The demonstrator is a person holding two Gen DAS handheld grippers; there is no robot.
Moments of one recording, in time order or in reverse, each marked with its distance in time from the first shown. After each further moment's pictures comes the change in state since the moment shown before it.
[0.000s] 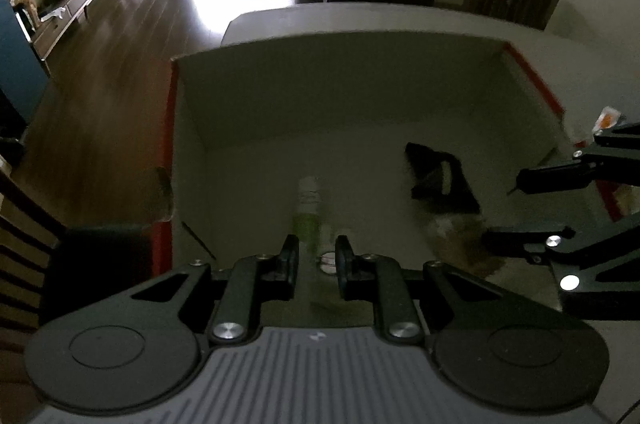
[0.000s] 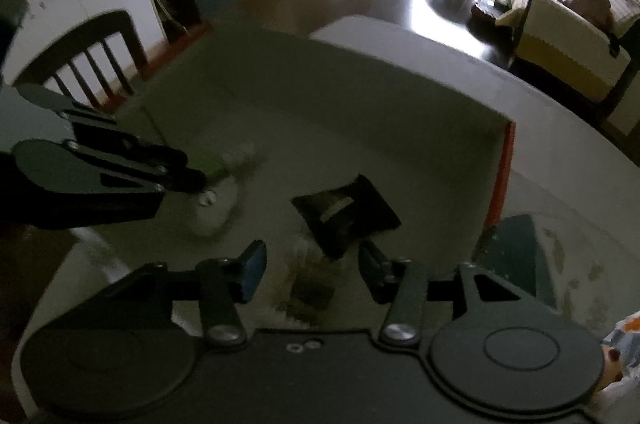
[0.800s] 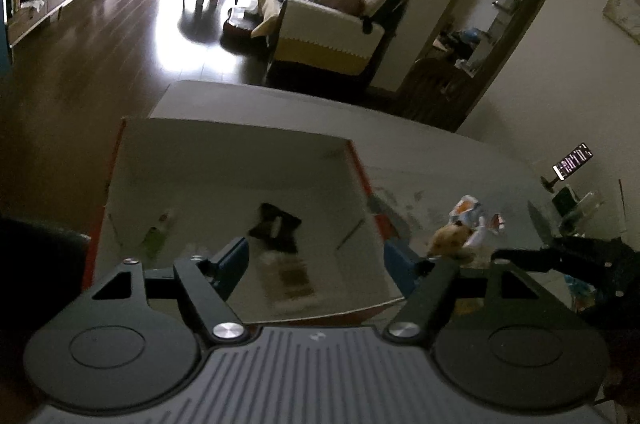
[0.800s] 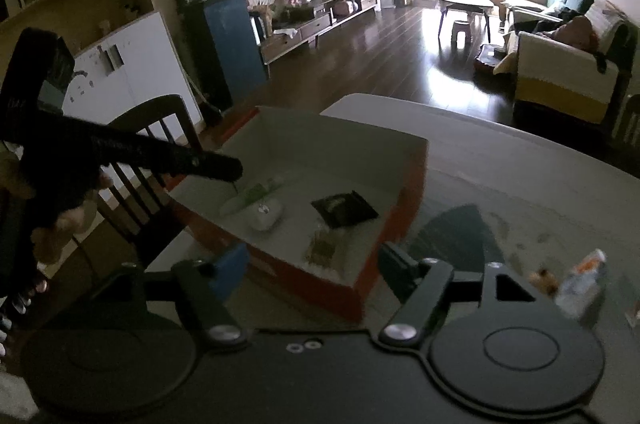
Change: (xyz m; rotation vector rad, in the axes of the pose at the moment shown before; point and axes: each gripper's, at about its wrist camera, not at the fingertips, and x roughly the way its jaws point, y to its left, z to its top) left arm -0.121 -0.061 -0.009 -0.163 -0.210 -0.243; right arm -0.160 -0.039 -0.086 0.080 -0.235 0.096
